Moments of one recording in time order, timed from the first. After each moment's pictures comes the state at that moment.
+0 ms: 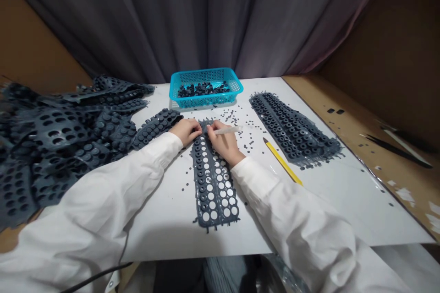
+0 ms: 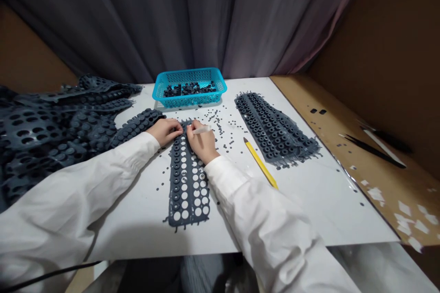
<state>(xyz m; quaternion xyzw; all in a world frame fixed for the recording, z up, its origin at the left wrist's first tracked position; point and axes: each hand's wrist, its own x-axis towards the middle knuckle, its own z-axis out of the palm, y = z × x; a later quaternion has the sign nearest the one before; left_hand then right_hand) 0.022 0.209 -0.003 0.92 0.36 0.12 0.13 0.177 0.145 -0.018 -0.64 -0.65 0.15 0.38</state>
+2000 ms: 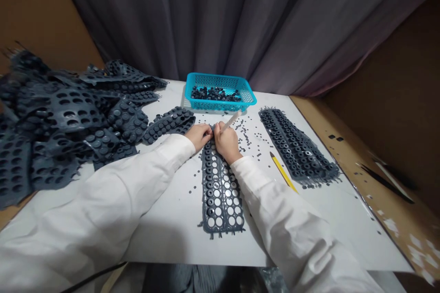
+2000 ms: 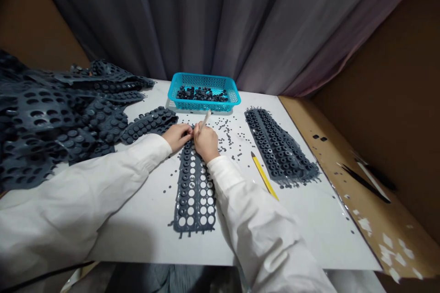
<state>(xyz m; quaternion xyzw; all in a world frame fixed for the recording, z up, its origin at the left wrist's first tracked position) 0.027 0.195 -0.021 0.82 0.43 0.27 0.26 0.158 0.169 -0.022 -0.67 -0.71 0.01 0.23</state>
